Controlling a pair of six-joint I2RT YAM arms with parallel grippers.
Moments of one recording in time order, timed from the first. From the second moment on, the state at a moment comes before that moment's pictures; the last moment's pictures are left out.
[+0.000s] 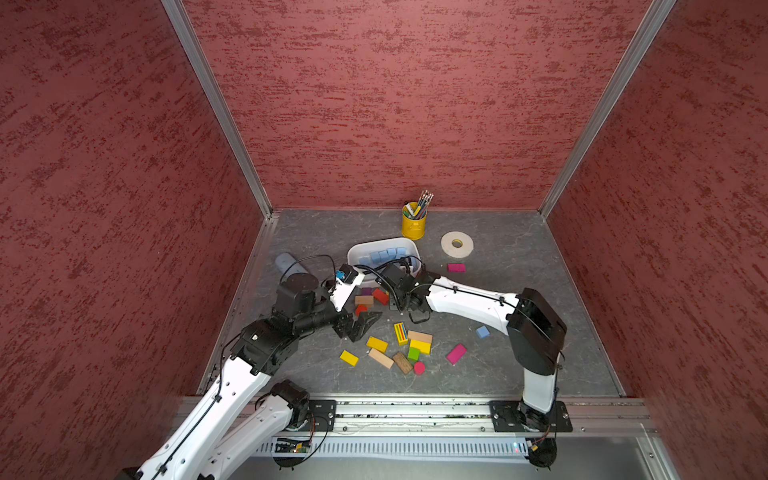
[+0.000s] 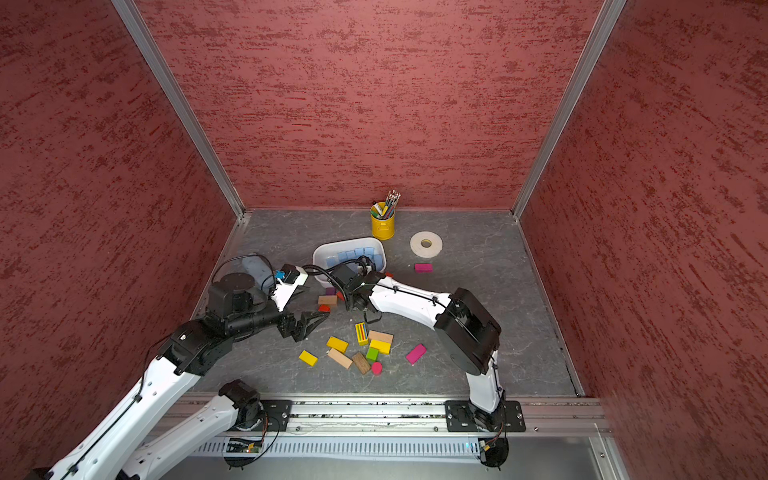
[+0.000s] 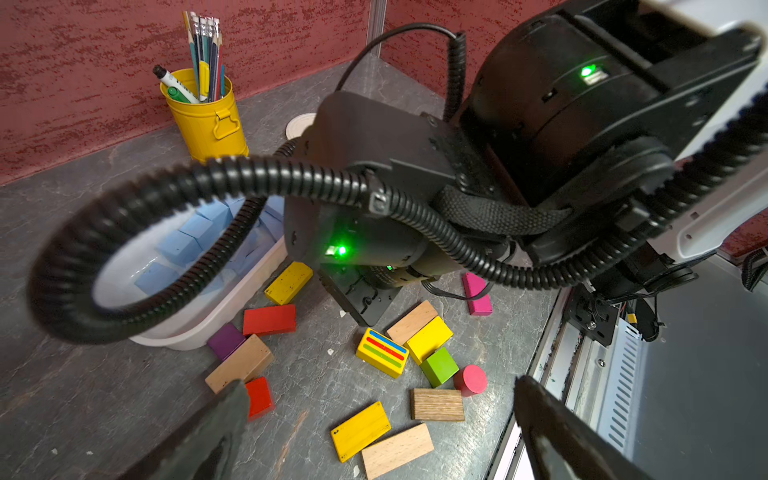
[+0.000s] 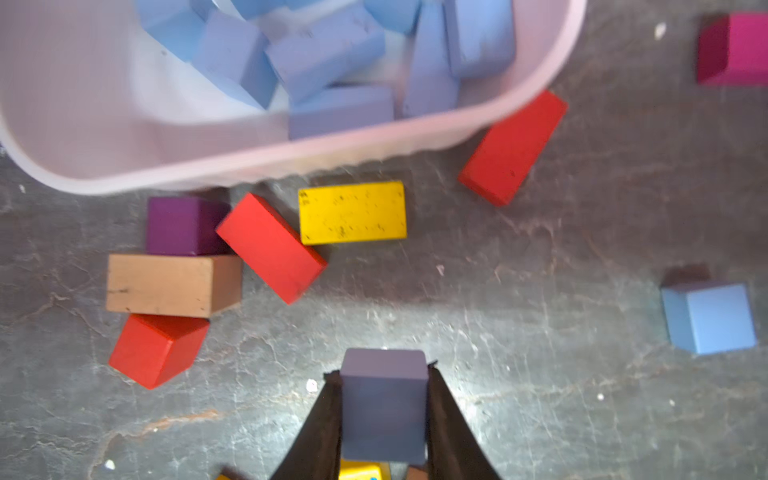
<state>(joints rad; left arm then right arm) -0.50 0.72 0.85 -0.63 0.41 0.04 0.93 1.92 1.48 -0.72 0.32 0.84</state>
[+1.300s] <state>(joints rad) -0.50 0.62 0.82 -0.63 0.30 0.04 0.78 2.34 2.05 -0.77 0.22 0.63</state>
